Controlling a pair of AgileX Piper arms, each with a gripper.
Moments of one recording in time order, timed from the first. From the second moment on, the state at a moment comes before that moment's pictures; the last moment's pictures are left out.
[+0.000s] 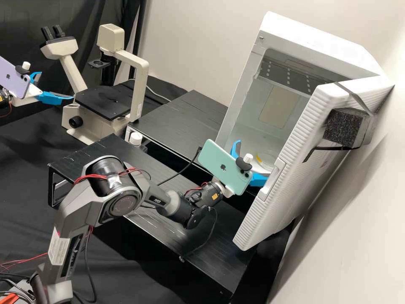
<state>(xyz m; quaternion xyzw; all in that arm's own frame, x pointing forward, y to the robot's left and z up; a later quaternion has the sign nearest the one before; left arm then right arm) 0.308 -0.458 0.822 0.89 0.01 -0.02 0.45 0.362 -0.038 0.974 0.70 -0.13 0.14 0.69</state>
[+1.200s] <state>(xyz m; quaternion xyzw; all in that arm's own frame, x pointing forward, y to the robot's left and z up) 0.308 -0.458 0.822 0.89 0.01 -0.02 0.45 0.409 -0.052 0.964 0.75 -0.08 0.05 0.65</state>
